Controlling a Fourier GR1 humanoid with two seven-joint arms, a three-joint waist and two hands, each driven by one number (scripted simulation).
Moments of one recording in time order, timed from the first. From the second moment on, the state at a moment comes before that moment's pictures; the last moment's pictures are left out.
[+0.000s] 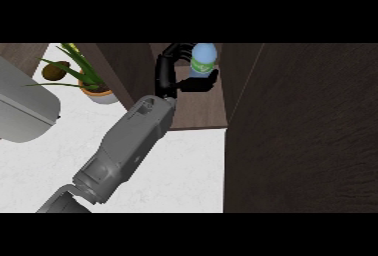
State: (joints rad) left arm -1.04 0.01 -0.36 -0.49 0.52 0.66 -0.51; right arm 0.94 -0.10 -0.22 -2.39 -0.26 0.64 -0.35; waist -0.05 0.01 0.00
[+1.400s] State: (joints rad) left arm -1.11 0.00 -0.29 -0.47 0.59 0.41 -0.58; right arm 0.91 -0.10 -0.21 -2.39 -0.29 0.64 -0.32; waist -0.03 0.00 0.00
